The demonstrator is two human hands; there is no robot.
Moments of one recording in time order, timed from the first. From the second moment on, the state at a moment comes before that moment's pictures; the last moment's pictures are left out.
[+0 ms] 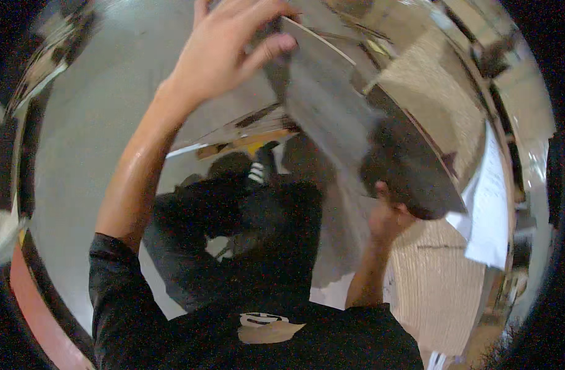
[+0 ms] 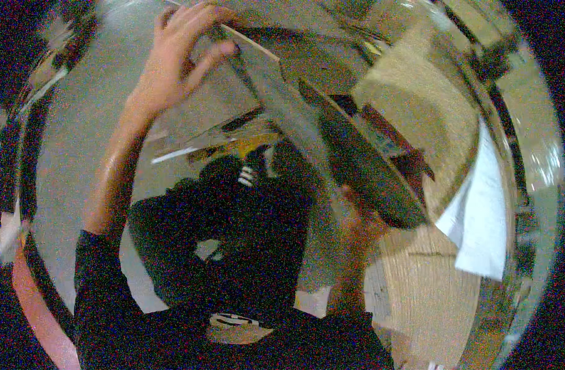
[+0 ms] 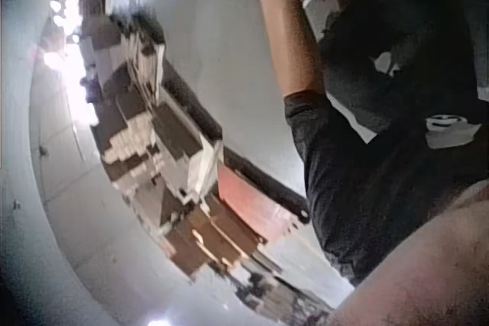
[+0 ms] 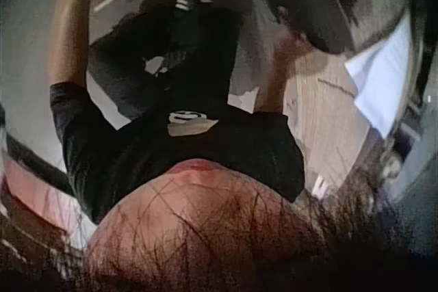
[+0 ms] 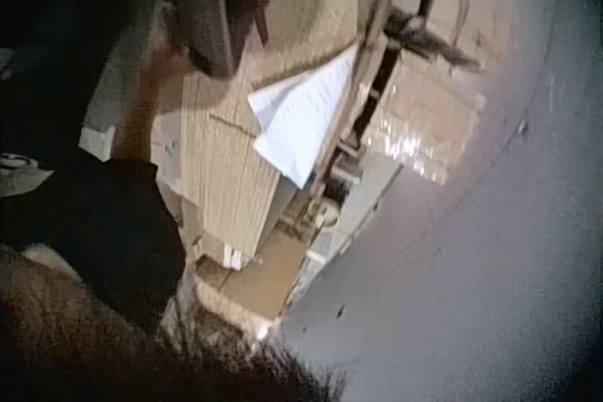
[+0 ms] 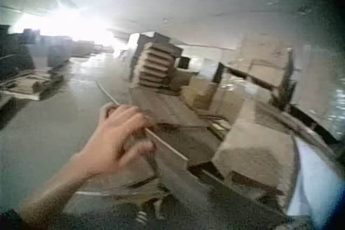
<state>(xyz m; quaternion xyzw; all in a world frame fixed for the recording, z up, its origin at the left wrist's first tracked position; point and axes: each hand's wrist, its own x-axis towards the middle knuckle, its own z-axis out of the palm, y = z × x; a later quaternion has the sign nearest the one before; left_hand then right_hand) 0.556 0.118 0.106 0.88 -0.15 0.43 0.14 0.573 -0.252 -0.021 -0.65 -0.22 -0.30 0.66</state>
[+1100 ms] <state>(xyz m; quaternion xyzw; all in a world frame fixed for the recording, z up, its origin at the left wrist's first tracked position) 0.607 -0.013 0.068 0.78 -0.38 0.45 0.22 0.425 -0.518 -0.083 -0.82 0.21 -0.30 0.44</state>
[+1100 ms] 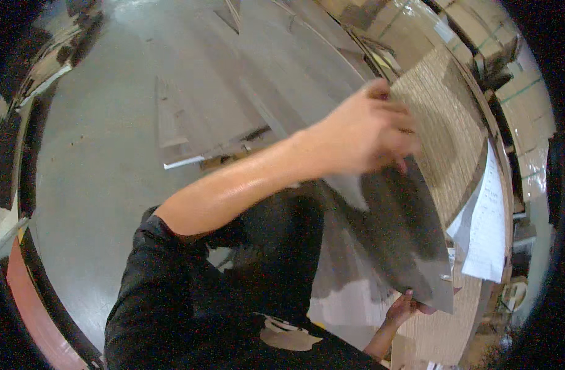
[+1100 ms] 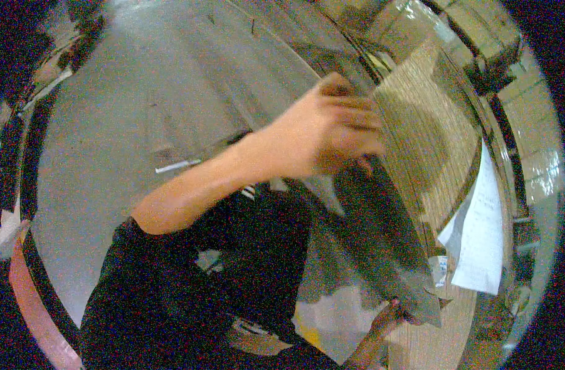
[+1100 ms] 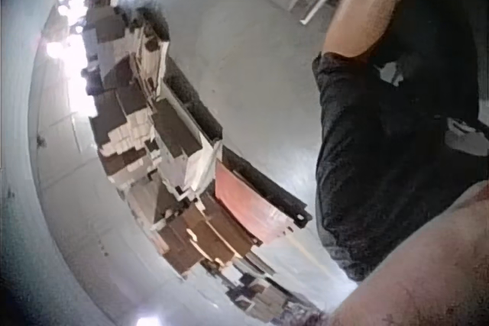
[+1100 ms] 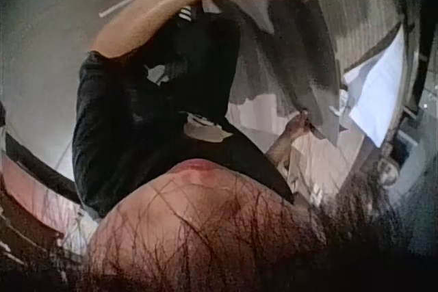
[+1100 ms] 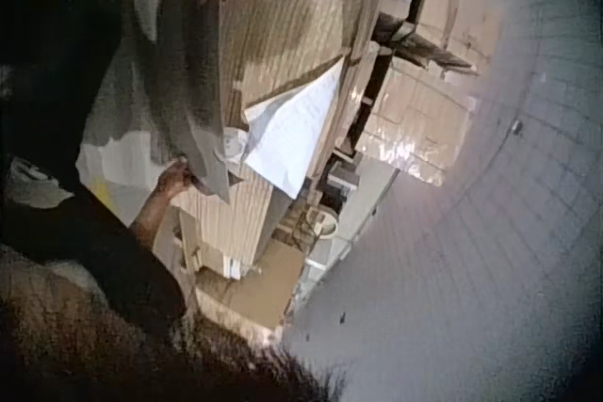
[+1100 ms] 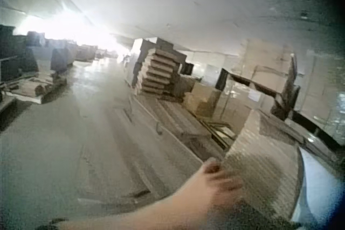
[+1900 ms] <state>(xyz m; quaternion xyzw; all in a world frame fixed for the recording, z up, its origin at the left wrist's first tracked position) 0.540 -0.334 -0.098 0.67 -0.50 0.33 0.44 0.253 -0.710 -0.073 -0.66 0.01 -0.37 0.65</state>
